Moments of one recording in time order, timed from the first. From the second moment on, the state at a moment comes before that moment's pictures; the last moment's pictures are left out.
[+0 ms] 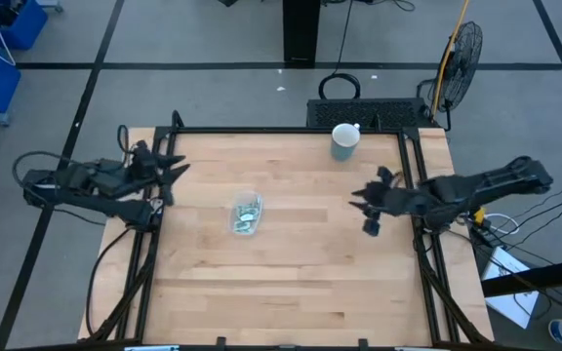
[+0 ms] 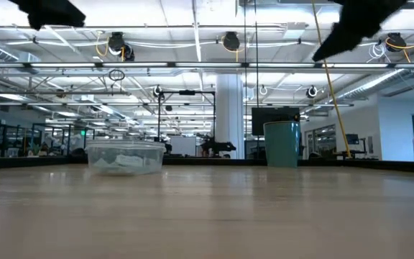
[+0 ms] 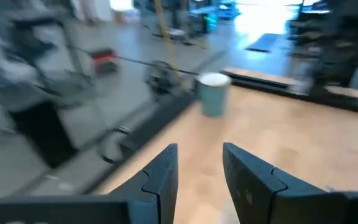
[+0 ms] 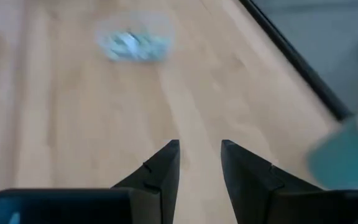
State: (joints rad) left arm -0.15 0.43 0.76 -0.64 -0.67 -0.17; right arm 0.23 0.90 0.80 -0.65 0.48 0.28
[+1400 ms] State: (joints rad) left arm -0.13 0.01 0.20 -0.26 -0.37 -0.22; right arm 0.26 0.23 0.02 0.09 0.31 0.20
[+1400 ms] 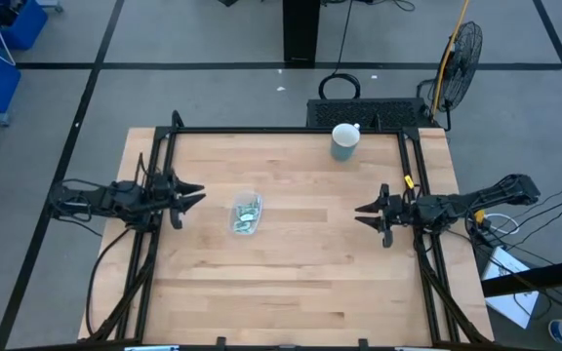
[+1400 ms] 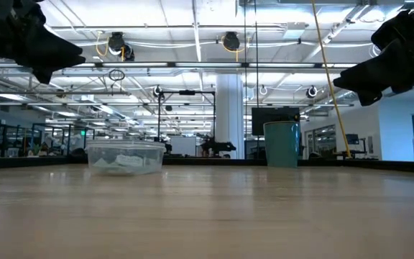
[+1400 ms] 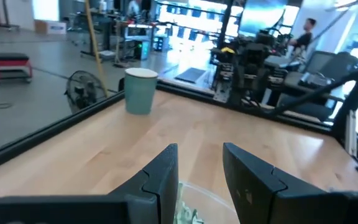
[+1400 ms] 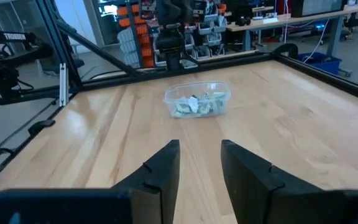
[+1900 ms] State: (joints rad) left arm -0.13 0.02 0.03 0.05 -0.30 -0.14; right arm 0.26 0.23 0.02 0.09 0.31 0.20
